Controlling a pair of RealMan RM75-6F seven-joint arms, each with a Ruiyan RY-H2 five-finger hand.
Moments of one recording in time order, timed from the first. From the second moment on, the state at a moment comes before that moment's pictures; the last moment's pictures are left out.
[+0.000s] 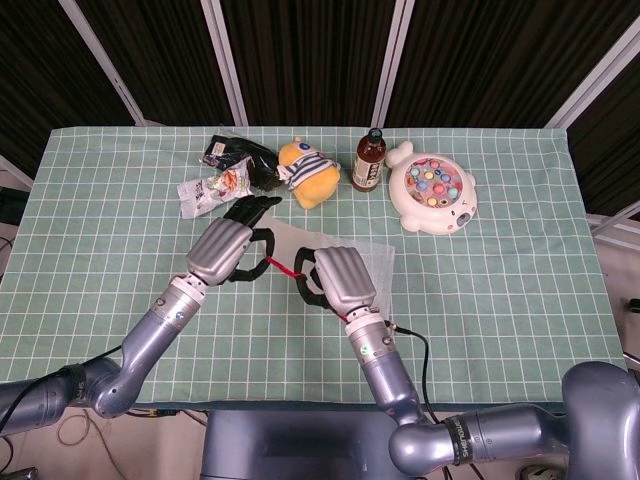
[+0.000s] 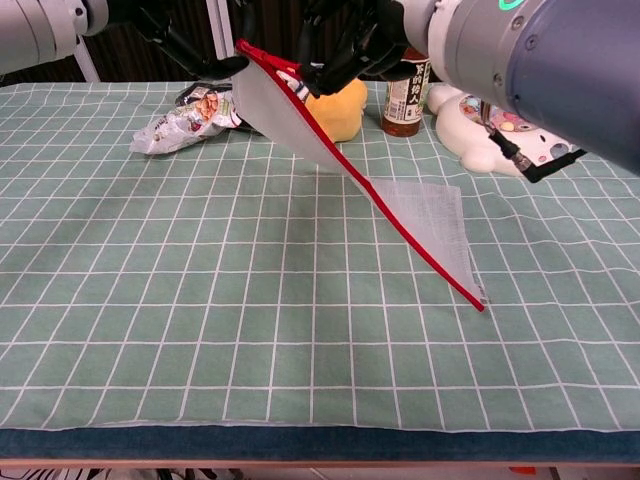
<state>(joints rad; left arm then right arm) -0.86 -1.36 -0.27 -1.71 1.17 0.99 0.12 0.95 -1.65 0.42 -1.96 -0.68 1.36 -0.60</state>
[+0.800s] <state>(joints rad) -0.84 -1.40 -0.33 -1.72 1.15 1.10 0.11 0.89 -1.63 0.37 -1.93 -0.68 1.36 -0.57</state>
